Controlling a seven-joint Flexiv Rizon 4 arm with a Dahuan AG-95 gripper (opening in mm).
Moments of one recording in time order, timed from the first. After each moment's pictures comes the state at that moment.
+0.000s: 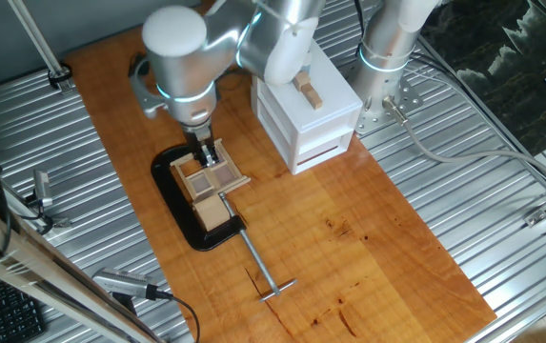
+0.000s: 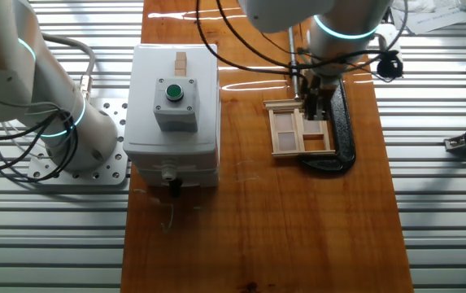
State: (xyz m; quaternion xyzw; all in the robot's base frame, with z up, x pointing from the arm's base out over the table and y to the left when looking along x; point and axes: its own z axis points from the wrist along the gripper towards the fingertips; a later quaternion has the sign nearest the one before) arm 0.538 0.036 0.062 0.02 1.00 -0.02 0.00
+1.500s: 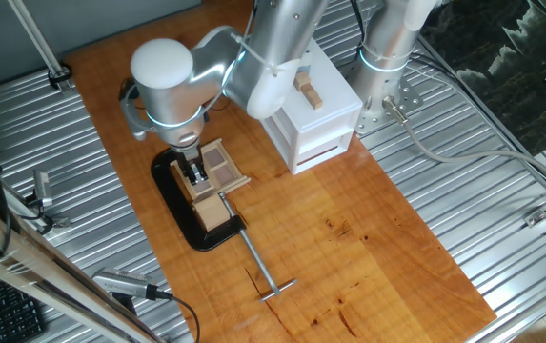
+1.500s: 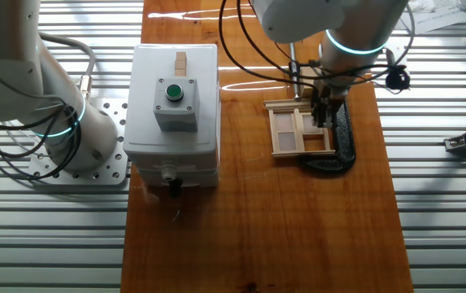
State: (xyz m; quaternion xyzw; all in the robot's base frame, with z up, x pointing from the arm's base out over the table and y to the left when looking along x) arm 0.555 0.038 0.030 -0.01 1.00 -0.02 0.00
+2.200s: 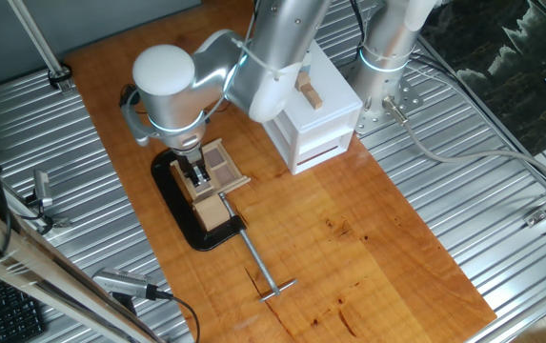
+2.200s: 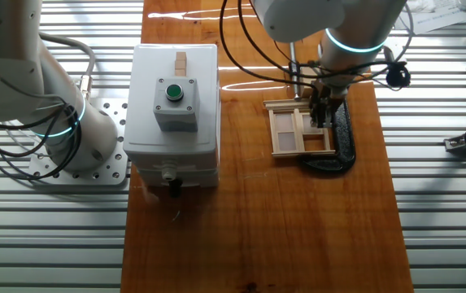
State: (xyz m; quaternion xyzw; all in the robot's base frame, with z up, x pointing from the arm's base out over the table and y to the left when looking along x) arm 0.553 0.038 0.021 -0.01 1.00 -0.03 0.00
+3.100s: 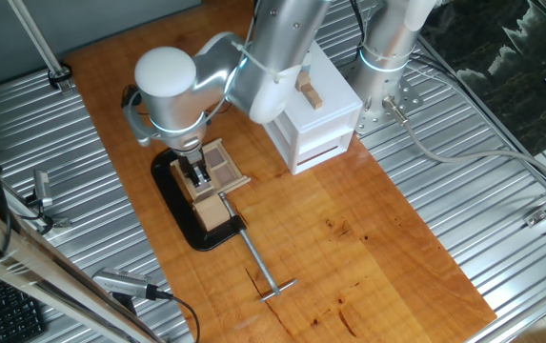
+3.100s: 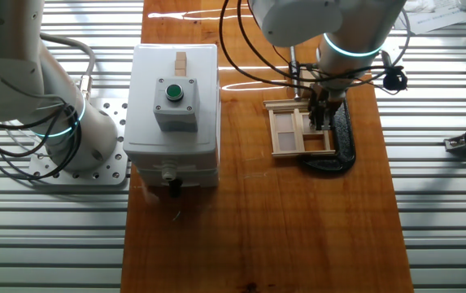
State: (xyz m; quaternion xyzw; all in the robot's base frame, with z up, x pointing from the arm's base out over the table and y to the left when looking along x) arm 0.552 0.035 0.016 -0.01 1.00 -0.03 0.00
